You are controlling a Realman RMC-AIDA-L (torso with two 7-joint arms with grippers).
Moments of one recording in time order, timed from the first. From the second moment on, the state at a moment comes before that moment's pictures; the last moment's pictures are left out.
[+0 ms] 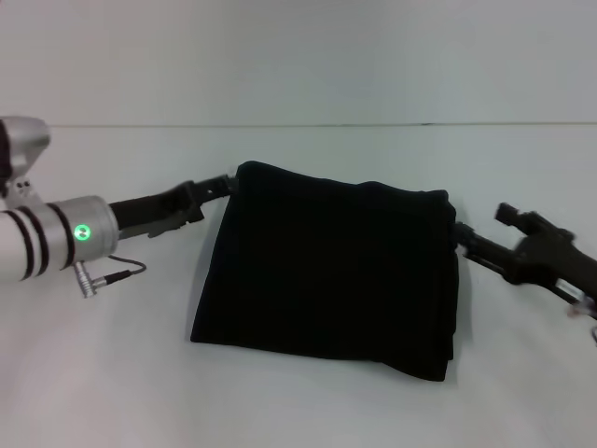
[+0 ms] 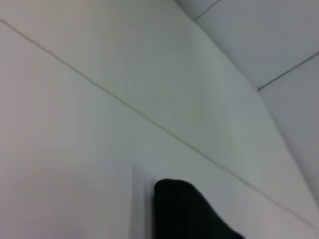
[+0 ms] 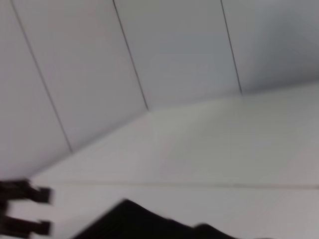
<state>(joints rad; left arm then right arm) -0.70 -2.03 0.83 0.33 1.76 0.91 -2.13 0.48 2.09 -0.59 -0.25 -1.57 -1.21 0.98</state>
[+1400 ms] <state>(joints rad) -0.76 -2.06 1.04 0.31 1.78 0.76 -2.19 0.37 2.08 -0.60 -0.26 -1.65 -1.35 0.95</state>
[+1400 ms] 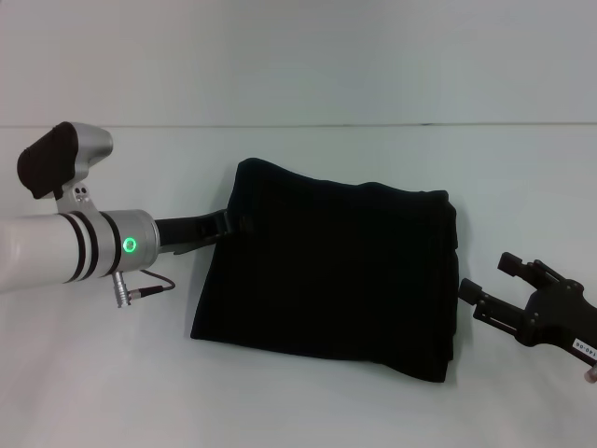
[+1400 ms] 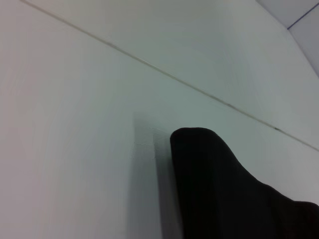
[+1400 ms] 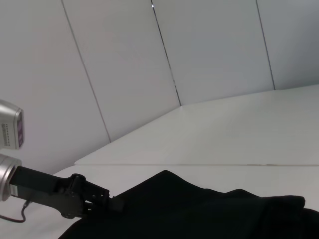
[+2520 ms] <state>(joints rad) -0.58 -2.12 0.54 0.28 1.77 0.99 -2.12 0.41 2.09 -0.60 -0.27 -1.65 -1.34 0.94</state>
